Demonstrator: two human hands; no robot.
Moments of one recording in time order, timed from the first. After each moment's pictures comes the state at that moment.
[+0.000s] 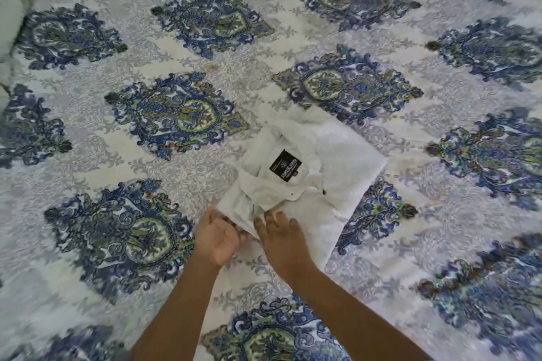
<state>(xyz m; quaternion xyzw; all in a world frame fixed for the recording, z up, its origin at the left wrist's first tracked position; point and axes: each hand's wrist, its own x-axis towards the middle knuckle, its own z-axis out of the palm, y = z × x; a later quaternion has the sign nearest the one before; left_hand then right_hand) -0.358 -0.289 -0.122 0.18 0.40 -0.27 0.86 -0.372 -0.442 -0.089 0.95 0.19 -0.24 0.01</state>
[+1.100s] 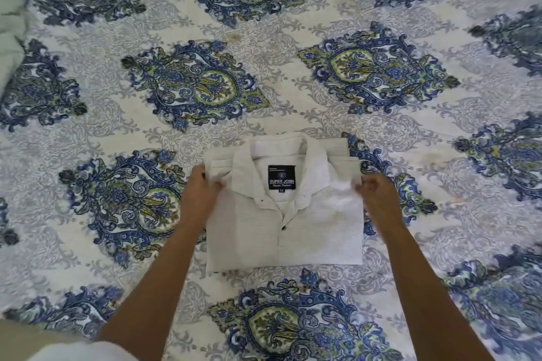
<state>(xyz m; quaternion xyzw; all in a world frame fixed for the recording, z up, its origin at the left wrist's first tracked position) -0.325 -0.249 -0.093 0.85 0.30 -0.15 0.40 -0.323 -0.568 -0.086 0.81 -0.32 -0.19 -0.45</state>
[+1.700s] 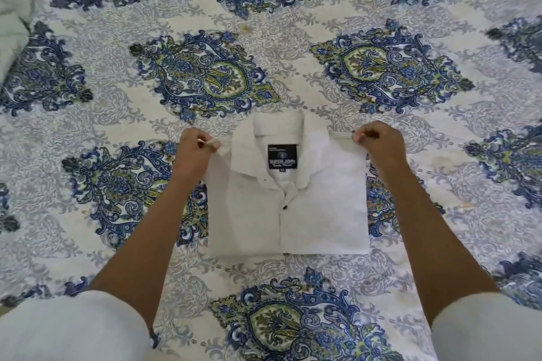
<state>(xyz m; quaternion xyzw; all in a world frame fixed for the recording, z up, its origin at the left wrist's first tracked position) -0.274 -0.222 -0.084 0.85 0.25 -0.08 0.45 -0.238 -0.550 -0.075 0.84 -0.19 -0.10 -0.50</state>
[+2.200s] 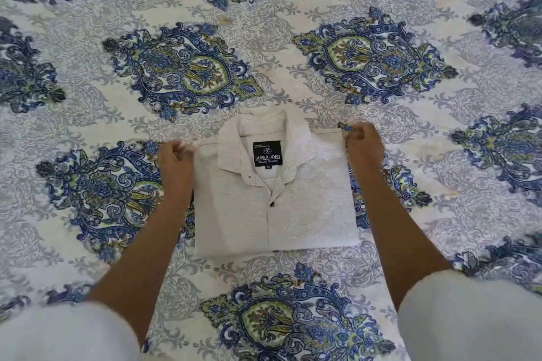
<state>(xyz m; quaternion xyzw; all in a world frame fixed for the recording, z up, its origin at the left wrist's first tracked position) -0.297 -0.229 -0.116 0.79 0.35 -0.01 0.50 -0.253 -0.546 -0.102 0.86 -0.29 -0.04 -0.42</state>
